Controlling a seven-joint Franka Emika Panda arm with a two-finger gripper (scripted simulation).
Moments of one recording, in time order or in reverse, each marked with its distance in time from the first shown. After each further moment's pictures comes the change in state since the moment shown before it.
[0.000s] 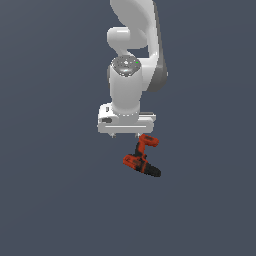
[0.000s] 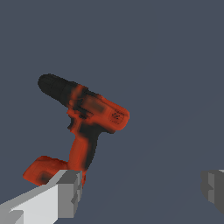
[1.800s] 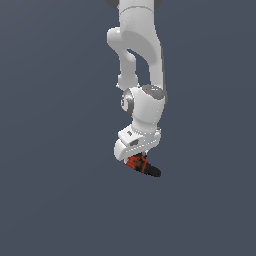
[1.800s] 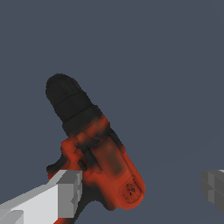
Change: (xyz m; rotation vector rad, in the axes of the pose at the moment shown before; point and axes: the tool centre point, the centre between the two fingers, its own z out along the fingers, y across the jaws) arm 0.057 -0.042 0.069 -0.201 0.213 -0.525
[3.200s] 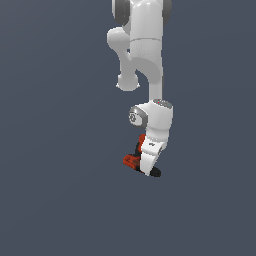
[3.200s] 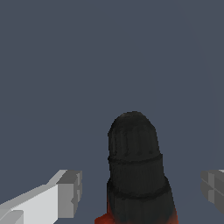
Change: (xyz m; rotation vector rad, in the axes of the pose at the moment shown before) arm 0.045 -0.065 0.048 -0.093 0.199 -0.480
